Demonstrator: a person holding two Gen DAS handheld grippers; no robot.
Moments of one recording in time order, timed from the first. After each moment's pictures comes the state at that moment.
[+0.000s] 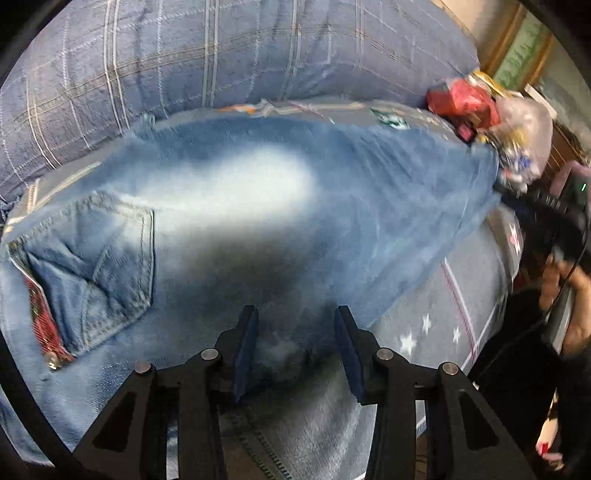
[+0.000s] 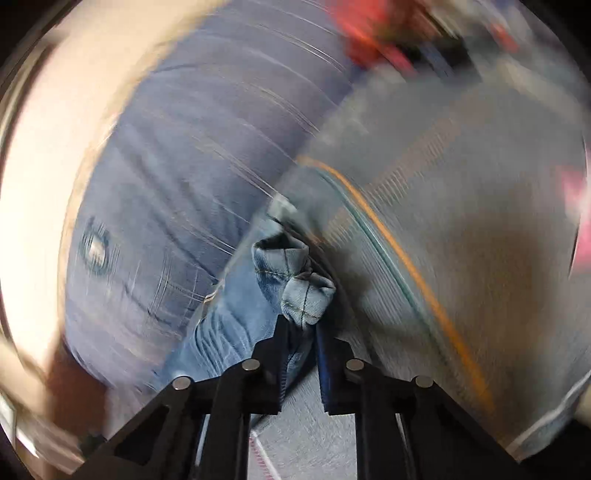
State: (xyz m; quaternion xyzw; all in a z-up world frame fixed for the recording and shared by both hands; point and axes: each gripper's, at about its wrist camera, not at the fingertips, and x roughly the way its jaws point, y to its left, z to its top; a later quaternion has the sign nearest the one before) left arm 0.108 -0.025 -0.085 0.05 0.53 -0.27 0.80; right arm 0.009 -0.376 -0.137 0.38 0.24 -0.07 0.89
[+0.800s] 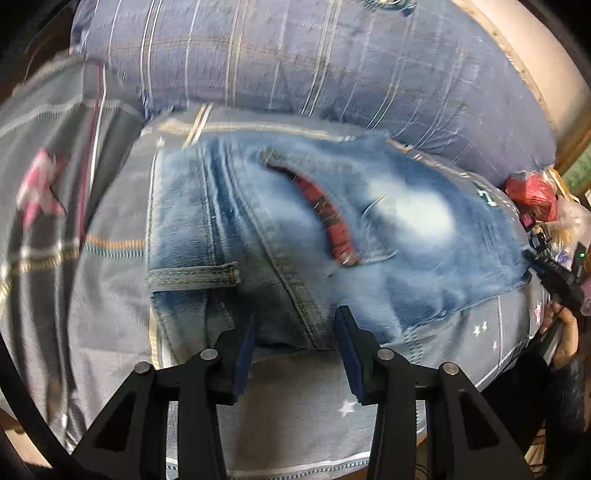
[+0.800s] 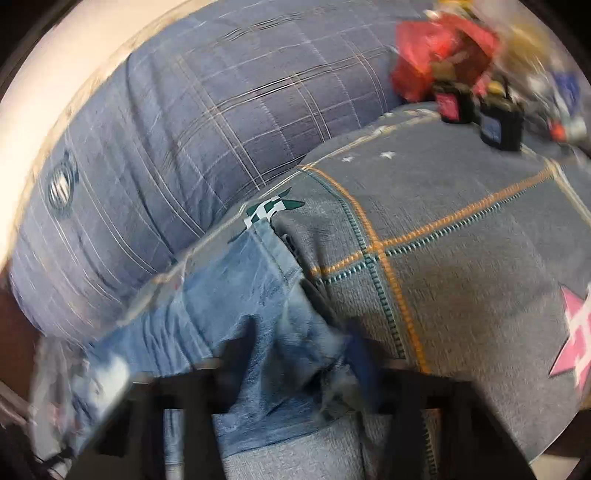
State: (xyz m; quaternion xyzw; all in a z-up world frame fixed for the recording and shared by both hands) left arm 0.088 0.156 -0.067 -0.09 0.53 -0.11 0.83; right arm 0.064 -0.369 -0.130 0.26 0.31 -0.12 0.91
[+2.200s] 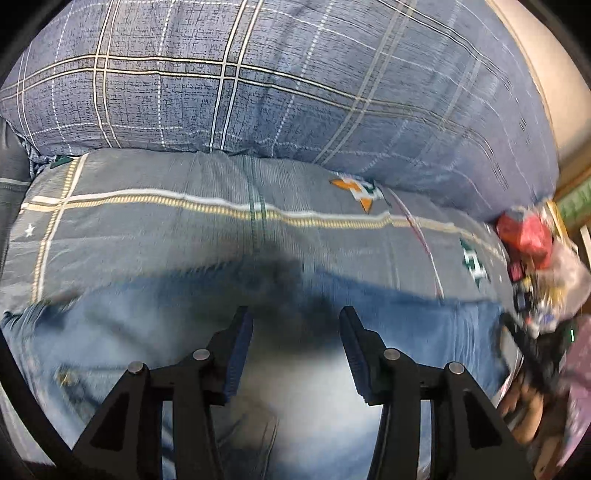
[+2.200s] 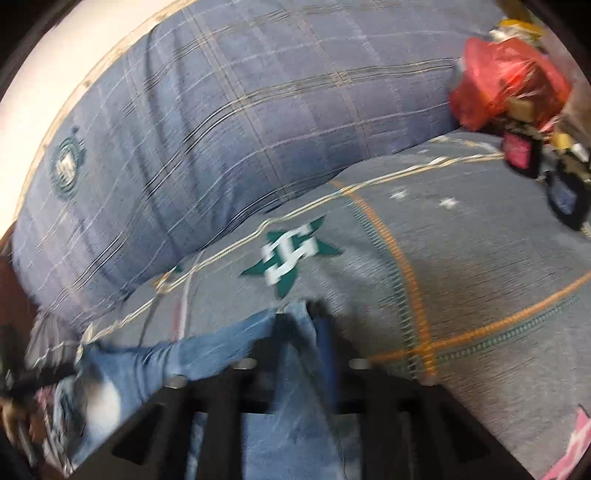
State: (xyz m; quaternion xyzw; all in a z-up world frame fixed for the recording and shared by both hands) left arm 0.264 0.039 -0.060 -0.13 0.55 -0.15 0.81; right arm 0.134 -0.384 -0.125 0.22 0.32 -0.06 0.92
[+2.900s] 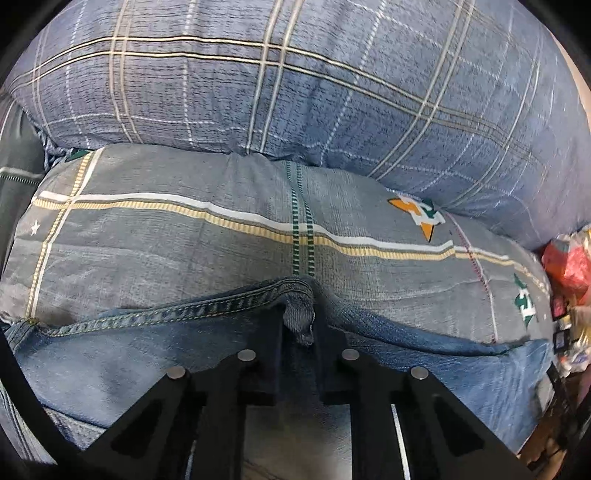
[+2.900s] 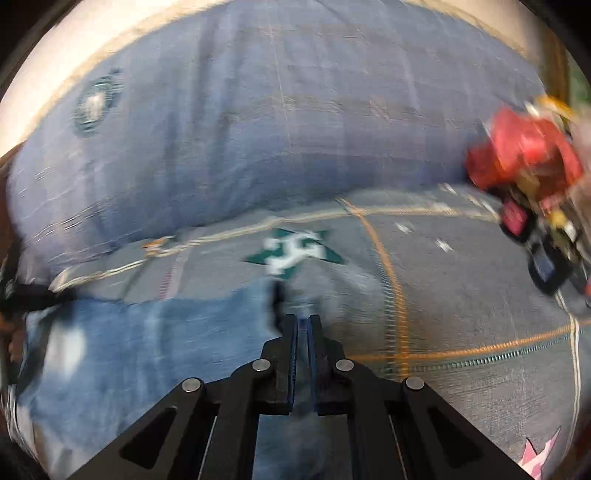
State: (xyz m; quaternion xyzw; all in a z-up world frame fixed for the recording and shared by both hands) left arm 0.291 0.036 -0.100 -0.11 0.55 -0.06 0.83; right arm 0.132 -0.365 -0.113 0.11 0.33 -0.09 0.93
